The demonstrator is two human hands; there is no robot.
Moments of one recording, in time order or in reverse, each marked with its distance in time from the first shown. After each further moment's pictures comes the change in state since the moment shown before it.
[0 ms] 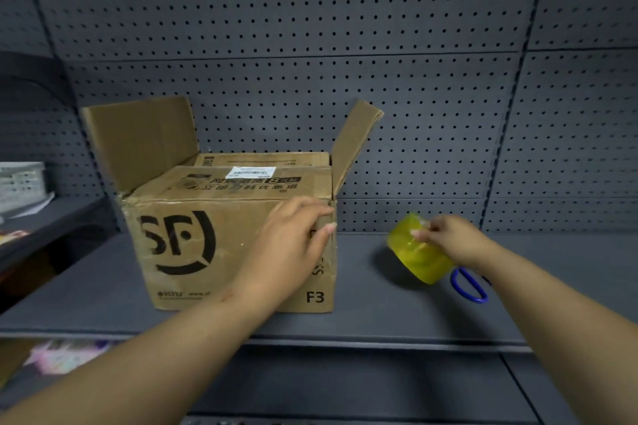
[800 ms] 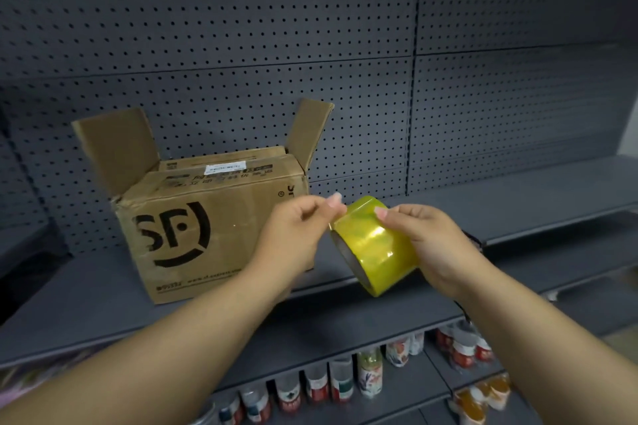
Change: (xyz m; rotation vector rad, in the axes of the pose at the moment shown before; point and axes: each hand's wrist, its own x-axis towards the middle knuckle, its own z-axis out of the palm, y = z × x) left_hand -0.059 0.049 -0.055 -0.883 -0.201 -0.192; right_hand -0.214 -0.127 0.026 0.882 0.264 -0.004
